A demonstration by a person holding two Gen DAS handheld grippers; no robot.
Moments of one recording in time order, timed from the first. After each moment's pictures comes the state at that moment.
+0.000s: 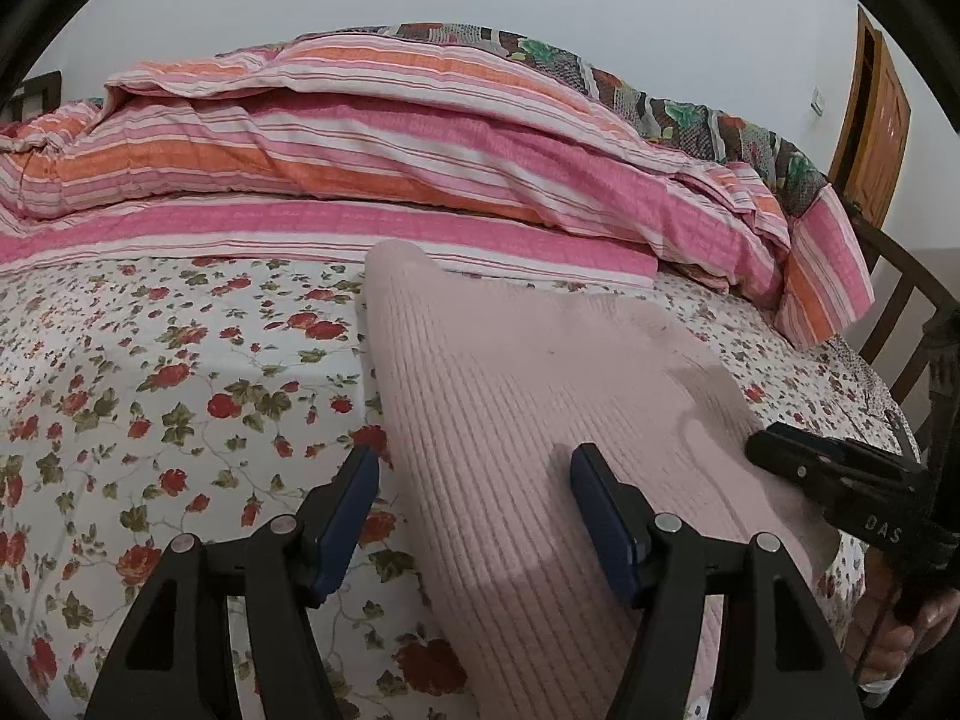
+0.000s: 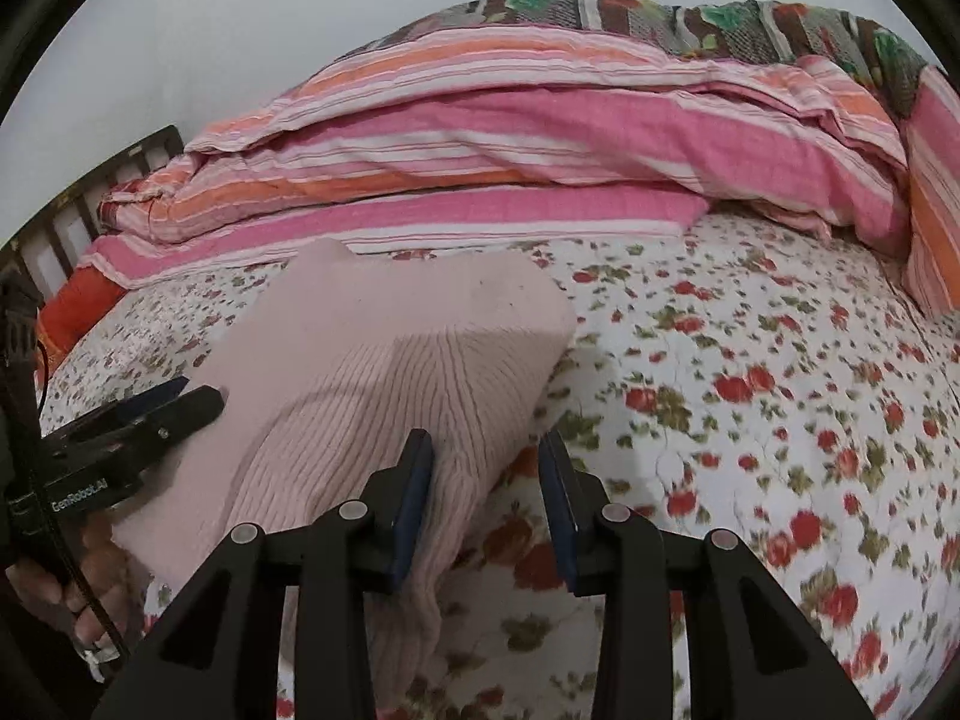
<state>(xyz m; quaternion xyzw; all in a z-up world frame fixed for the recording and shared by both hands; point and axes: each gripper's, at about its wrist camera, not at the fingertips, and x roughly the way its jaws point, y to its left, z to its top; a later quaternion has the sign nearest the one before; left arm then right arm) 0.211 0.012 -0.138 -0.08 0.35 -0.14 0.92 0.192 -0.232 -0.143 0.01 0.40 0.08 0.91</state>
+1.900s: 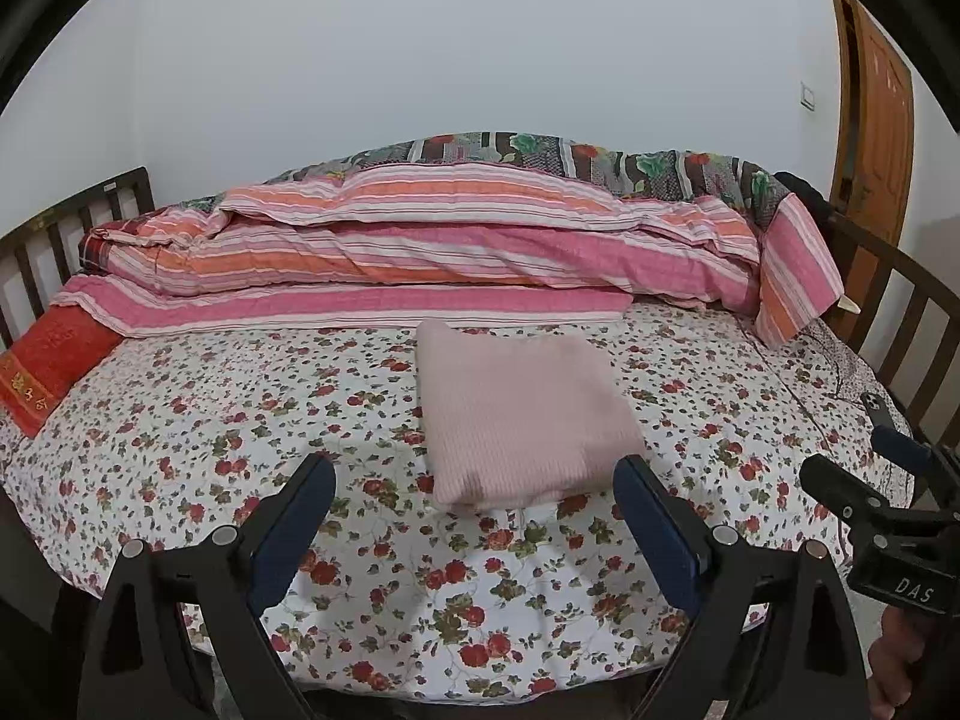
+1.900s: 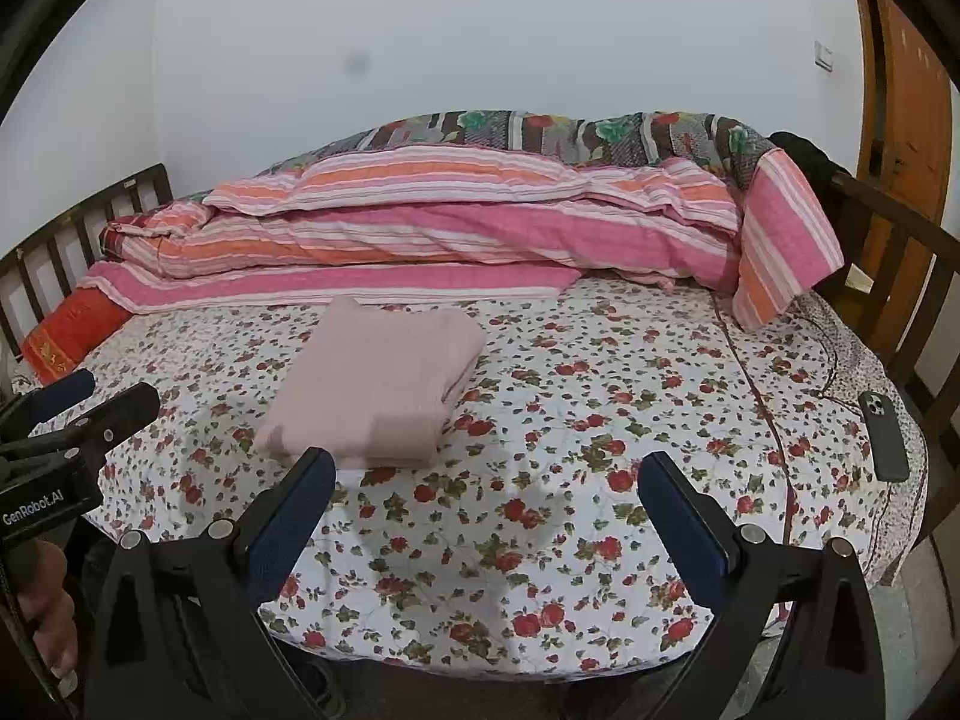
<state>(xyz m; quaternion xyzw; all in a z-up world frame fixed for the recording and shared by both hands) 0.020 -0.021 0.017 -0.01 0.32 -0.04 0.95 -0.005 -0.248 0.002 -0.01 0.34 0.00 0.94</state>
